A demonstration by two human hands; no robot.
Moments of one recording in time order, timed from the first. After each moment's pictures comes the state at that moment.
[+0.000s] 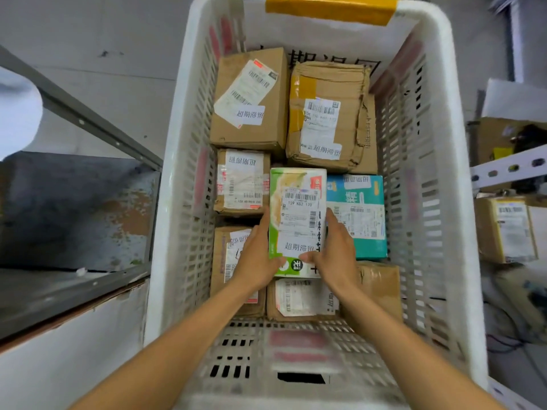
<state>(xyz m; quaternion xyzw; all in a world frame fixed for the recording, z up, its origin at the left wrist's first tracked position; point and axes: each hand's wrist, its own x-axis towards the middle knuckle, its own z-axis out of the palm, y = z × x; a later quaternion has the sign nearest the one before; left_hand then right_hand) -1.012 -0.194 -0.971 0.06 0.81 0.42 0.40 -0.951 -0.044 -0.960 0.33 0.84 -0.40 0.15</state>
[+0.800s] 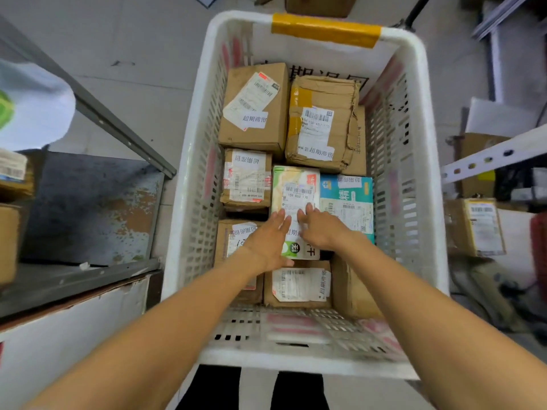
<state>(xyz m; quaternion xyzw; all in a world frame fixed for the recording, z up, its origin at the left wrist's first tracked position) -1.022 -0.179 -0.939 0.35 0.82 0.01 0.44 -1.002 -0.033 -0.924 0.09 0.87 -0.15 0.46</state>
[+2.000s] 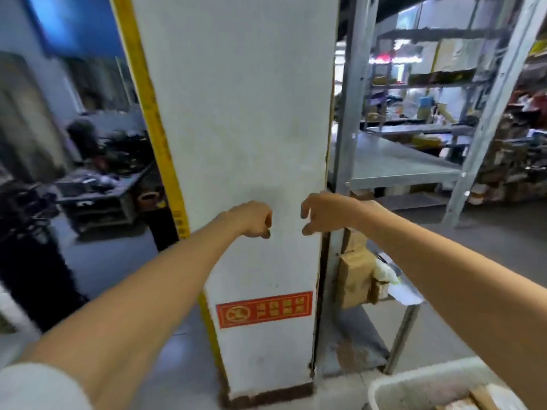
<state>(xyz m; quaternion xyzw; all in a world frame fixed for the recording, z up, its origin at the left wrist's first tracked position) -0.722 -0.508 -0.399 -0.33 0.94 0.06 0.05 -0.861 -0.386 -0.375 -0.61 0.79 -0.01 0.05</state>
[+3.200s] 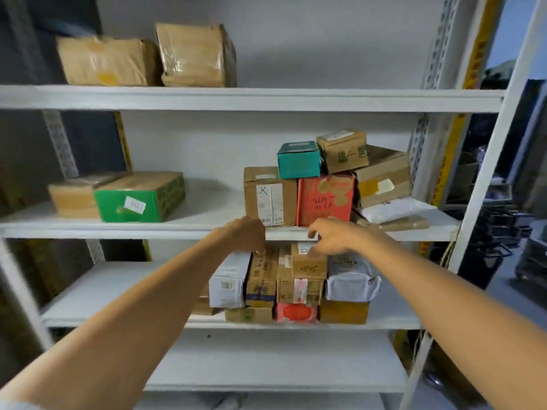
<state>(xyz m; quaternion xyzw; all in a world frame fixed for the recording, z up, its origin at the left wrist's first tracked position) -0.188 -0.225 -0.323 -0.93 0.36 0.01 0.03 -0.287 -0.398 -0.314 -0.99 0.08 0.03 0.08</state>
